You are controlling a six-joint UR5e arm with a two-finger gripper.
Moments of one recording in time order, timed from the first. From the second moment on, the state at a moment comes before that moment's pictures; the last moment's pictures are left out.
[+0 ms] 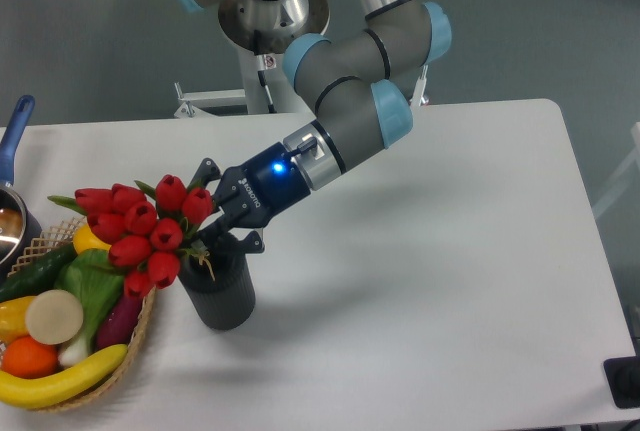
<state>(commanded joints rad) 2.50 -1.88 -1.93 -0.78 0.18 1.27</state>
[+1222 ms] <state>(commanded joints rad) 2.53 -1.93 -1.96 -0.77 0.20 1.35</state>
